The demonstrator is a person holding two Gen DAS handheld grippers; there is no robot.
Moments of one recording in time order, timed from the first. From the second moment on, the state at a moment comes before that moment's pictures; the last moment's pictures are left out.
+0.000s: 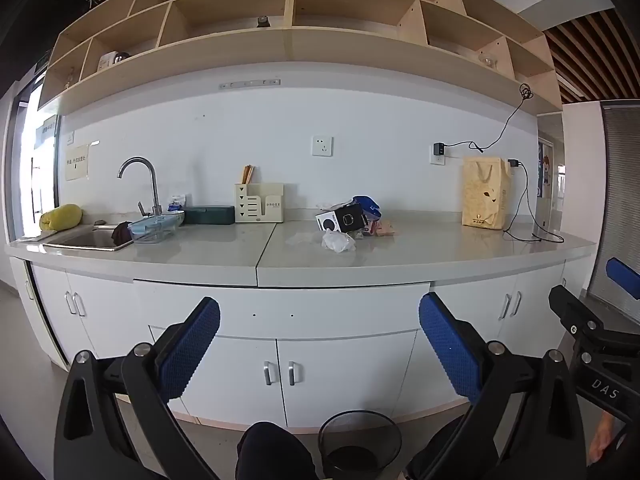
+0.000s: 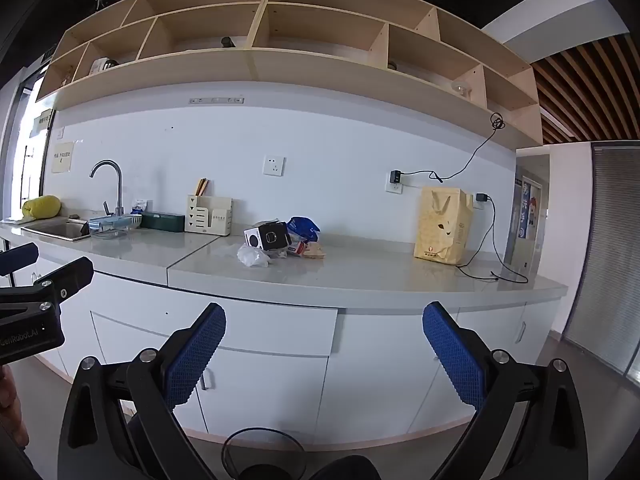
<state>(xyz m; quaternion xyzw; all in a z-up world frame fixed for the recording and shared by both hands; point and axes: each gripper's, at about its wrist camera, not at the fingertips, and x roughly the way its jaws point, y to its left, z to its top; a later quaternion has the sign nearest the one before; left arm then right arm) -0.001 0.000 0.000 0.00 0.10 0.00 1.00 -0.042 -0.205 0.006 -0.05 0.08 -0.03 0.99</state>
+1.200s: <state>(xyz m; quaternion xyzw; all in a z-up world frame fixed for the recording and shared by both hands) -0.001 -0.011 -0.001 0.02 0.10 0.00 0.99 -0.042 -0.204 0.007 -0.05 0.08 -0.04 0.99</state>
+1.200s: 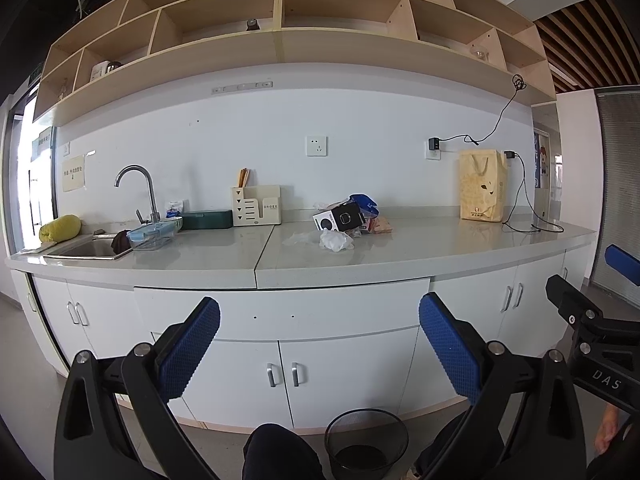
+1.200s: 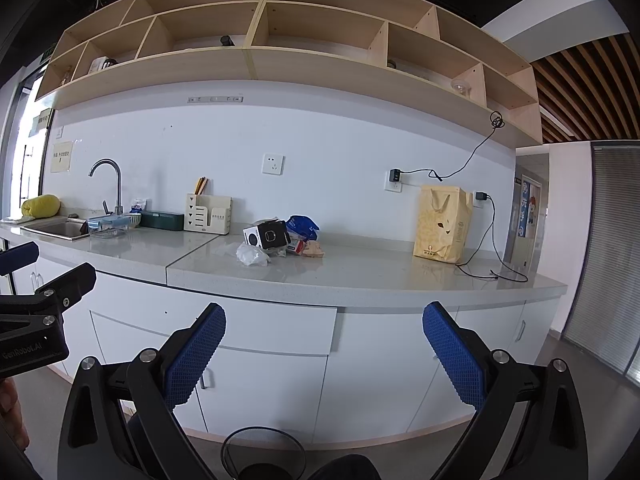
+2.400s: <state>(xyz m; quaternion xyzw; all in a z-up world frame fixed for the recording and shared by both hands) -0.003 -0.007 0.002 0.02 0.10 -0.01 0.99 -0.040 -0.206 0.003 -0.06 0.08 -0.04 0.99</state>
